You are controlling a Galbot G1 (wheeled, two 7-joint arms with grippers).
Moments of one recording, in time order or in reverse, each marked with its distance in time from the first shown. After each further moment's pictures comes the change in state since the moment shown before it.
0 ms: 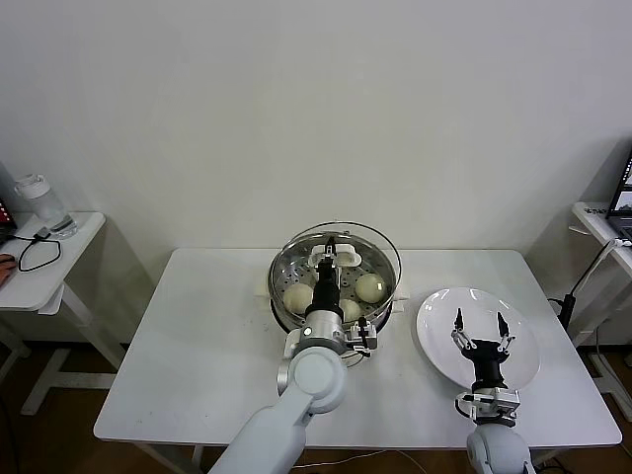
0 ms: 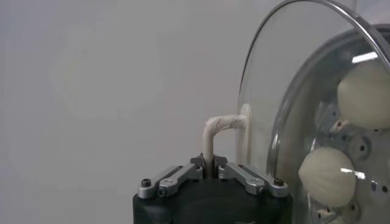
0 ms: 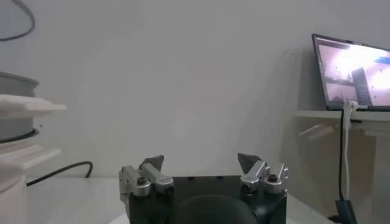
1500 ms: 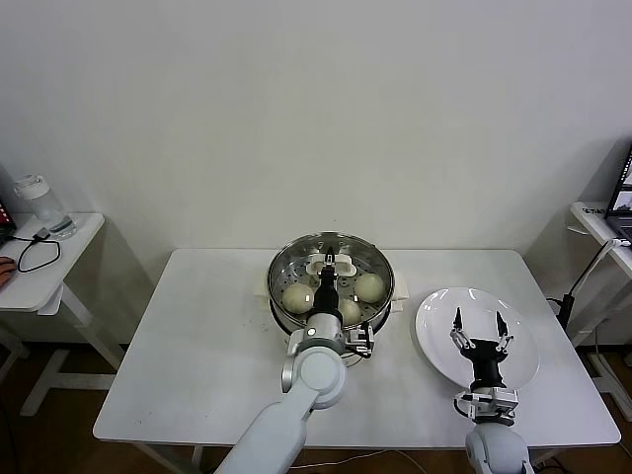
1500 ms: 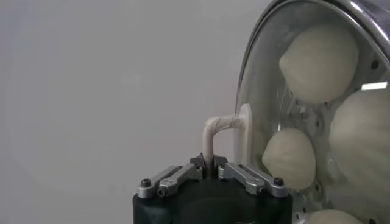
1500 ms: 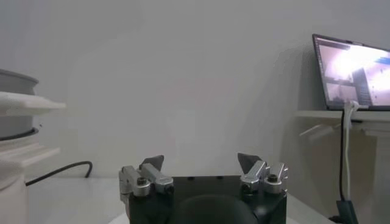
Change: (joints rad) left arm 0.001 -0.023 -0.031 0.104 0.104 -0.042 0.035; right arm 0.010 0.003 -0.001 -0.015 -0.004 0.011 -0.003
